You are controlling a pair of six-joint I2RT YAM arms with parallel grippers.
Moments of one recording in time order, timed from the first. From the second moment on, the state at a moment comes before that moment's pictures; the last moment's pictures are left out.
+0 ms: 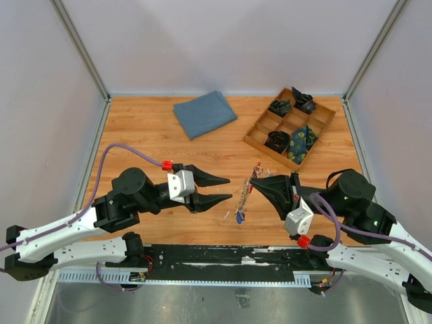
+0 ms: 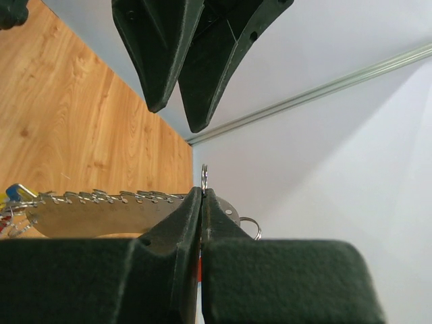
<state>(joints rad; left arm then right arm) -1.20 0.79 0.93 0.01 0.18 0.13 1.01 0.59 0.94 -0.31 -0.46 -1.08</state>
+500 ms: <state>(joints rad) -1.20 0.78 0.93 0.04 0.00 0.18 1.01 0.73 1.09 -0.44 -0.35 -1.35</state>
